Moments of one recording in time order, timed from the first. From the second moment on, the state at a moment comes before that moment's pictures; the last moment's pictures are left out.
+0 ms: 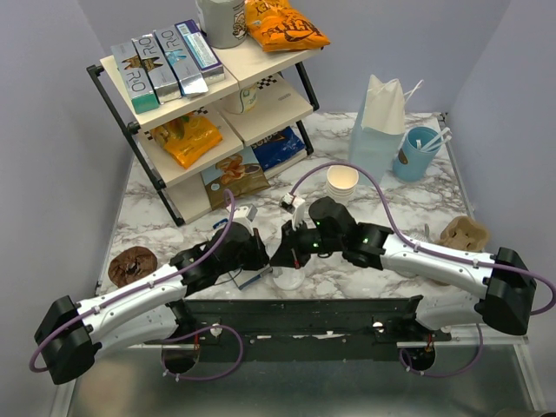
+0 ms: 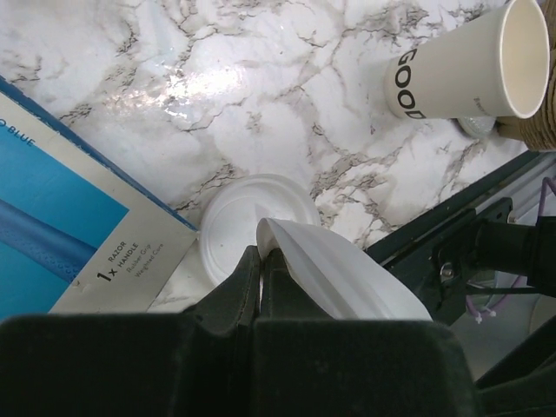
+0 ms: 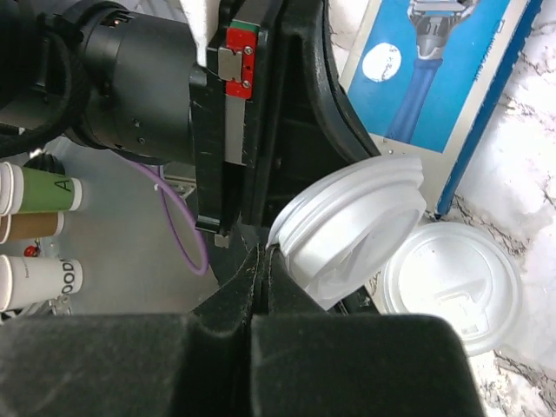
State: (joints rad) left arm -0.91 0.90 0.50 -0.21 -0.05 -0.84; right arm 1.03 1.29 0.89 -0.11 -0.36 0.52
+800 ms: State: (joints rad) left arm -0.92 0.81 0.50 -0.16 -0.01 -0.88; right arm 1.06 1.32 0.97 -0.27 -0.07 0.52
